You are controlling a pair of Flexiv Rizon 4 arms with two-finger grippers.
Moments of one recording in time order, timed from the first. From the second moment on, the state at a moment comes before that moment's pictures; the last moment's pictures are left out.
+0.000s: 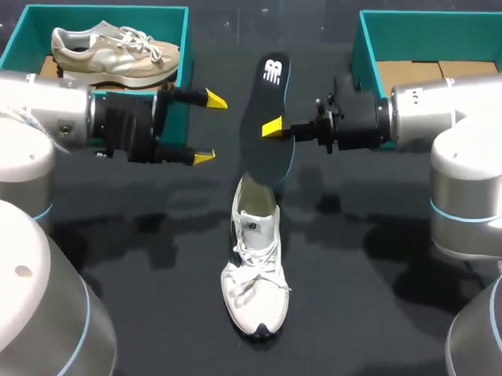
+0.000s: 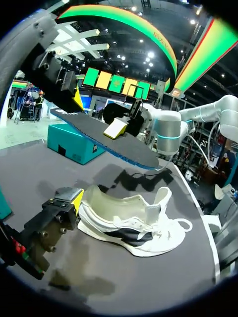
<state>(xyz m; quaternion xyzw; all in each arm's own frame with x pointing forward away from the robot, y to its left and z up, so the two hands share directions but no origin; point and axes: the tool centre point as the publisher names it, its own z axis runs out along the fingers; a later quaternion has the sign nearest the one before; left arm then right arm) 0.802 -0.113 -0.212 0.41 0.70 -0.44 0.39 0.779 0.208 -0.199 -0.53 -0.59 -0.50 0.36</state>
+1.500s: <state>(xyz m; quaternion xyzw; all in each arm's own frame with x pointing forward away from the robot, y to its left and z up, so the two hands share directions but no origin) 0.783 -0.097 -0.271 0.11 0.95 -0.26 0.09 0.771 0.220 -0.219 -0.46 -0.63 -0.58 0.24</state>
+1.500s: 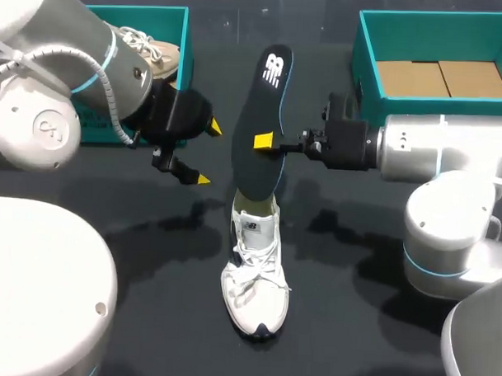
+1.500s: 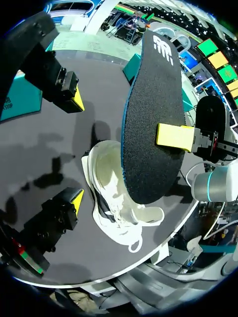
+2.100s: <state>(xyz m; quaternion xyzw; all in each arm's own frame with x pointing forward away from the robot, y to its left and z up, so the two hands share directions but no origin) 0.776 -0.106 -0.285 0.12 0.95 -0.28 0.04 0.784 0.205 -0.223 -0.41 -0.65 -0.58 0.26</state>
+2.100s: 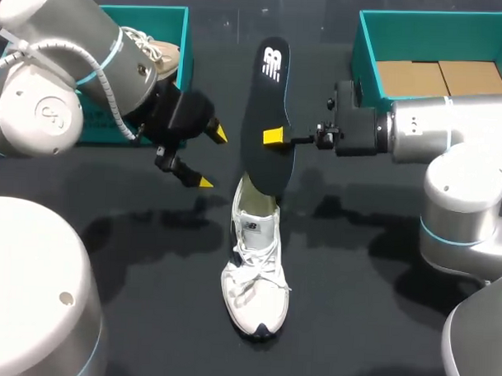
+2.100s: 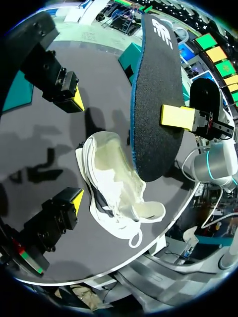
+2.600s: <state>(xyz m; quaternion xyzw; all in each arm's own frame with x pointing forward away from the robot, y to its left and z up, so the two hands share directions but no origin) 0.770 -0.091 -0.316 0.09 0.96 -0.28 0.00 0.780 0.220 -0.246 -0.34 -0.68 -0.60 0.24</state>
